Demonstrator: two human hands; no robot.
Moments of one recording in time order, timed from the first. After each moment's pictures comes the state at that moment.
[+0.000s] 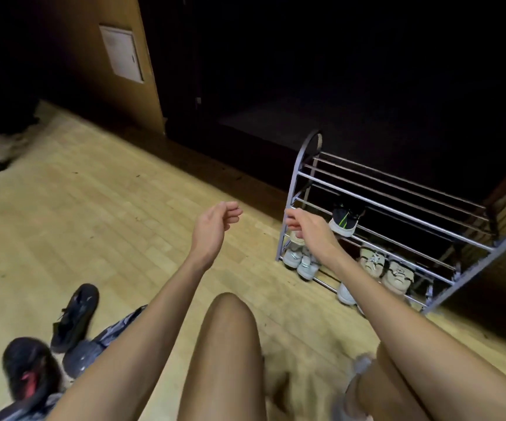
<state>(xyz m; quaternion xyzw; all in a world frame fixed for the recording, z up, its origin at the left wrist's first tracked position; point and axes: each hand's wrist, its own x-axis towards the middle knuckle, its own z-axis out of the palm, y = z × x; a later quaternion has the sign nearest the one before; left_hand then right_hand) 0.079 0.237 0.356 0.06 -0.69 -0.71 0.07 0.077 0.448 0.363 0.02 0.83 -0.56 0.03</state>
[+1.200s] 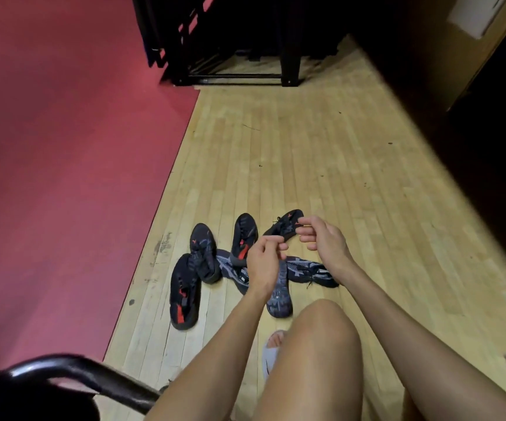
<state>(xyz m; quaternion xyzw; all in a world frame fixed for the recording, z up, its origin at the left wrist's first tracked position) 0.273 -0.047 0.221 0.46 -0.48 -0.68 0.32 0.158 0.010 0.263 -0.24 0.75 -0.52 0.34</state>
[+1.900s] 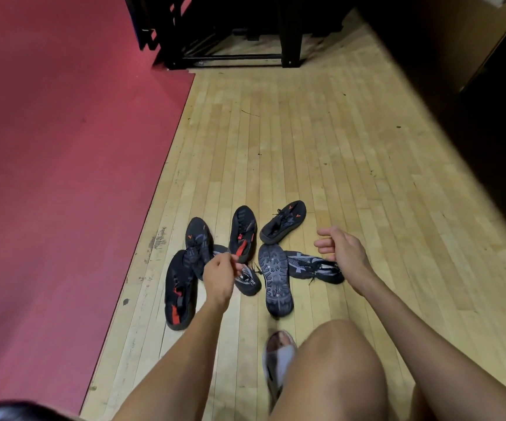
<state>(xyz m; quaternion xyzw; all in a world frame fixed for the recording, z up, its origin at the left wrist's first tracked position) 0.315 -0.102 0.147 0.60 -0.45 -0.61 0.27 0.109 0.018 0.203 -0.20 0.78 -0.49 0.33</state>
